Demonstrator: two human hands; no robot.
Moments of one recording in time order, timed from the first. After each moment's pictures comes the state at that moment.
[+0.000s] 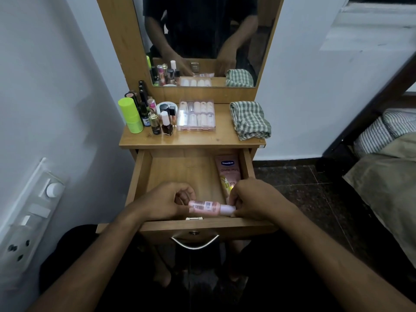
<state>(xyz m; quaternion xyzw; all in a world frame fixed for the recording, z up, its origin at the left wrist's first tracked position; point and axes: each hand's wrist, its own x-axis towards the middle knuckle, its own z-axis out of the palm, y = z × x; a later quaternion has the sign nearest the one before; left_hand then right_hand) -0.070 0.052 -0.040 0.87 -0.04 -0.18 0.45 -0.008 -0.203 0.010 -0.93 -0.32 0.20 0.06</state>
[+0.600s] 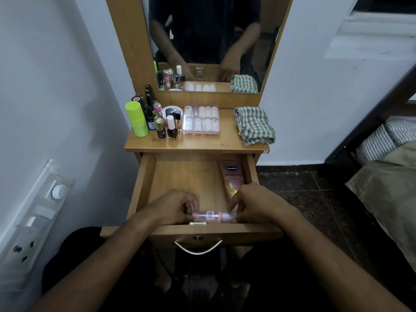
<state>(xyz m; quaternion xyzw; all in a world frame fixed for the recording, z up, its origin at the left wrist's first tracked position) -0.067 0.047 -0.050 0.90 -0.06 -0.21 0.38 -0.002 -0.200 0.009 -0.90 -0.32 0.26 0.10</state>
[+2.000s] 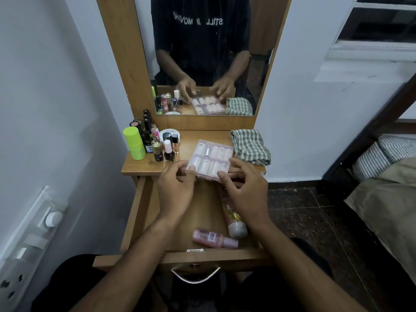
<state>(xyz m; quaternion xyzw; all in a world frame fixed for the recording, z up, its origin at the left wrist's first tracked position) -0.011 0.007 -0.006 0.78 0.21 0.27 0.52 0.021 -0.162 0.007 -0.84 -0.14 -0.14 0.50</state>
